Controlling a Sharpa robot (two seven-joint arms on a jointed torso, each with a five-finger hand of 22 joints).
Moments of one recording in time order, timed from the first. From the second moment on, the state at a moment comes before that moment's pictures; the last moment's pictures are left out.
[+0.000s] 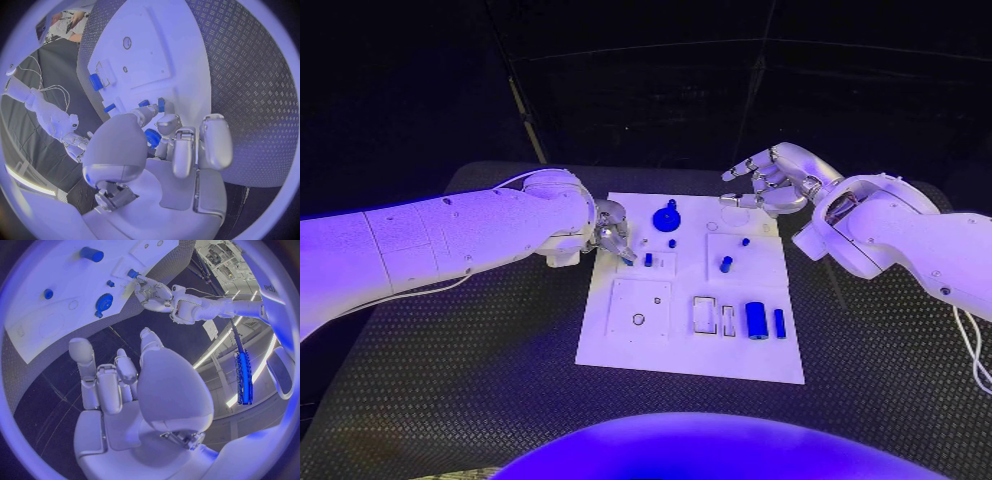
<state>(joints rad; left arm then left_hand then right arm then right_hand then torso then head) 1.28 -0.67 -0.14 1.37 -1.09 0.18 -0.51 1.17 -0.08 0.56 0.09 0.15 0.85 0.07 0.69 0.60 1.26 -0.02 1.19 0.92 1.47 -0.07 1.56 1.31 0.07 1.44 0.03 1.33 1.27 1.15 -0.83 0.08 1.53 -1.06 -0.33 -0.01 1.41 -0.11 -0.06 0.28 0.31 0.89 0.17 0.07 0.07 1.30 0.09 1.23 1.19 1.47 0.01 1.45 1.31 0.13 1.18 0.11 1.15 0.77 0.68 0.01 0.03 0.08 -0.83</state>
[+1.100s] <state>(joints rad) 1.29 -0.63 -0.15 1.33 -1.09 0.23 -0.52 1.14 -0.09 0.60 0.08 0.17 0.86 0.06 0.71 0.61 1.27 -0.02 1.20 0.93 1.47 -0.07 1.56 1.31 0.07 1.44 0.03 1.33 1.27 1.15 -0.83 0.08 1.53 -1.06 -0.32 -0.01 1.41 -0.10 -0.06 0.28 0.31 0.89 0.17 0.07 0.07 1.30 0.09 1.23 1.19 1.47 0.01 1.45 1.31 0.13 1.18 0.11 1.15 0.77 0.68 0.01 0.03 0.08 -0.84</state>
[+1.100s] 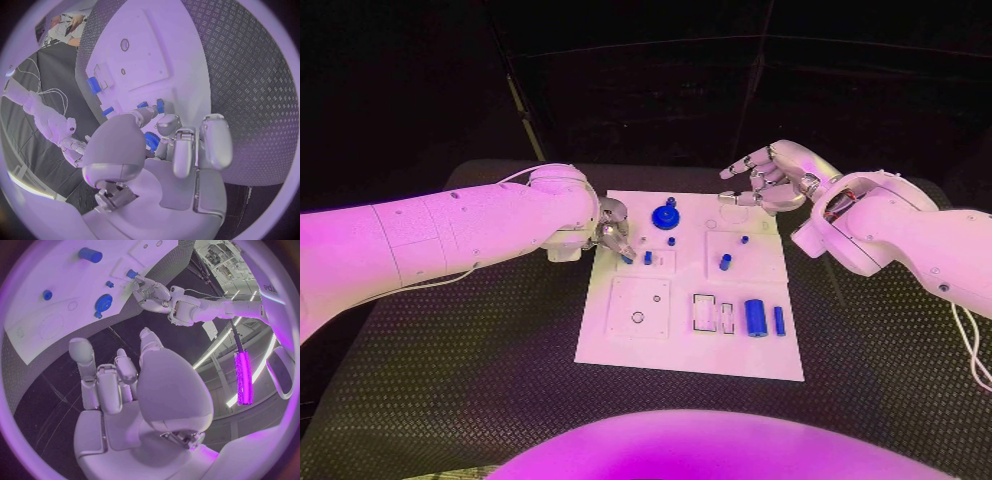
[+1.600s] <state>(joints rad) 1.29 -0.62 -0.16 1.32 -1.09 0.23 -0.52 1.08 -0.08 0.64 0.06 0.17 0.88 0.04 0.72 0.62 1.29 -0.03 1.21 0.95 1.47 -0.08 1.56 1.31 0.07 1.45 0.03 1.33 1.28 1.15 -0.83 0.08 1.53 -1.06 -0.32 -0.01 1.41 -0.10 -0.06 0.28 0.31 0.89 0.17 0.07 0.07 1.30 0.09 1.23 1.19 1.47 0.01 1.45 1.31 0.13 1.18 0.11 1.15 0.77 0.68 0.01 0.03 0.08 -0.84</state>
